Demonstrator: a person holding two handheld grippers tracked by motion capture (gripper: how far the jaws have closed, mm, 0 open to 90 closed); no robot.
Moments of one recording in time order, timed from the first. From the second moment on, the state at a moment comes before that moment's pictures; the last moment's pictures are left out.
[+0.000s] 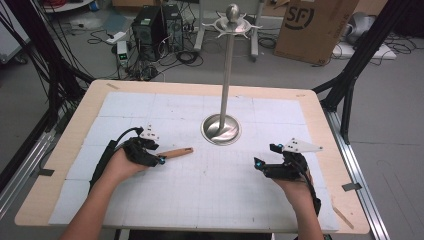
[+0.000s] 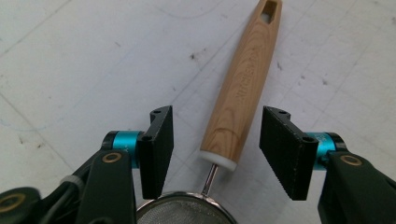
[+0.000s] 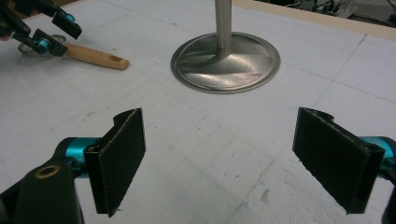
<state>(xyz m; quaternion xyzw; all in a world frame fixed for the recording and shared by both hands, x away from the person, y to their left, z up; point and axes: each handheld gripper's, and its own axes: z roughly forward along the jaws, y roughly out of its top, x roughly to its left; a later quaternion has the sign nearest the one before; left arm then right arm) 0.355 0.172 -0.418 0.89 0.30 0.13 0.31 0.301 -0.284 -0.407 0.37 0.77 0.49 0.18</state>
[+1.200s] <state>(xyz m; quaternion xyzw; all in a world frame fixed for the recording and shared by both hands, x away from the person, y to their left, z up) 0.356 0.162 -0.421 0.91 0.29 0.10 0.26 0.301 -0.282 -0.407 0.37 0.77 0.48 0.18</state>
